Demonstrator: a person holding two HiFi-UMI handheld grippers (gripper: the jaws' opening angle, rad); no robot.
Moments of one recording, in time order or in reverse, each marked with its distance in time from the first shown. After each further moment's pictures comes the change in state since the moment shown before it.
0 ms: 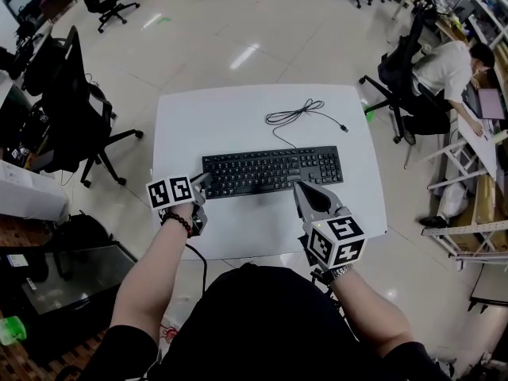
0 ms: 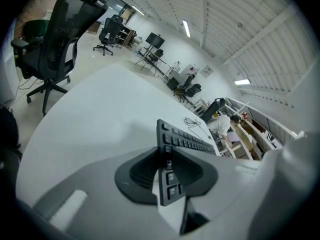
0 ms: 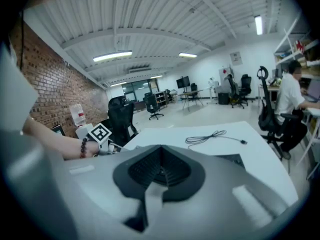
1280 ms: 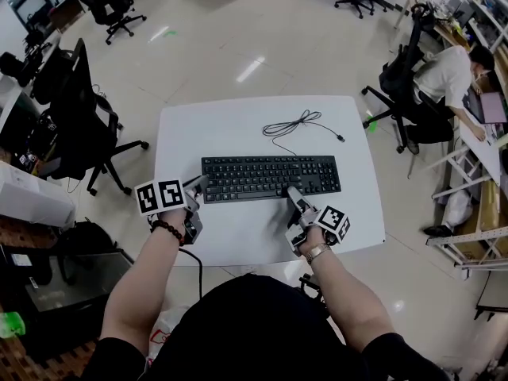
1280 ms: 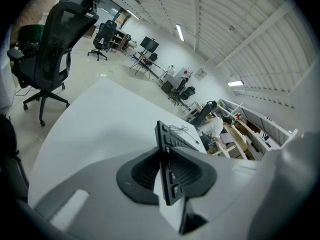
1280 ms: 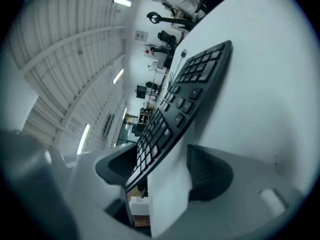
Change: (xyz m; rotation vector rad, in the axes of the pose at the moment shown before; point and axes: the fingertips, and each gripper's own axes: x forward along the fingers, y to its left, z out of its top) left arm -0.039 -0.063 0.026 0.039 -0.033 -0.042; right arm 0.070 -0.090 -0.124 1.129 -0.104 0.132
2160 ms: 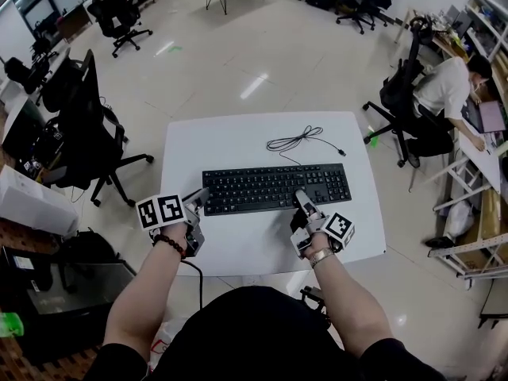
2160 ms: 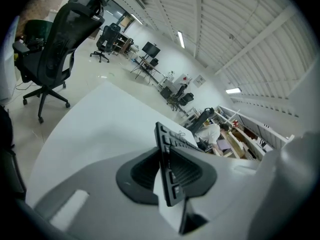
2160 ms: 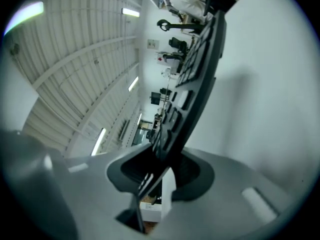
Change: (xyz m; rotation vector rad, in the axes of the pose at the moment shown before) left arm -0.018 -0.005 0.002 -0.035 -0.066 -0.033; right arm -0.001 0.047 0.029 -0.040 -0.074 0.184
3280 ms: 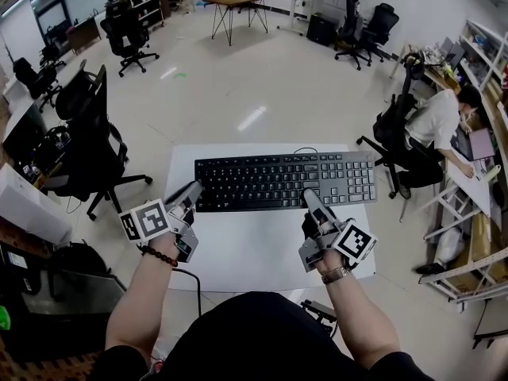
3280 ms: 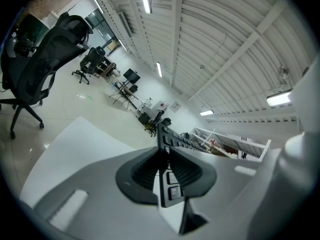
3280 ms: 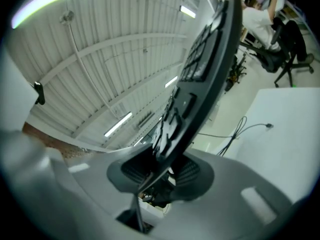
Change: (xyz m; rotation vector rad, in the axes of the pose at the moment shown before) left arm -0.077 -0.089 0.084 0.082 -0.310 -0.260; right arm -0.024 0.207 0.030 -0.428 -0.019 0.226
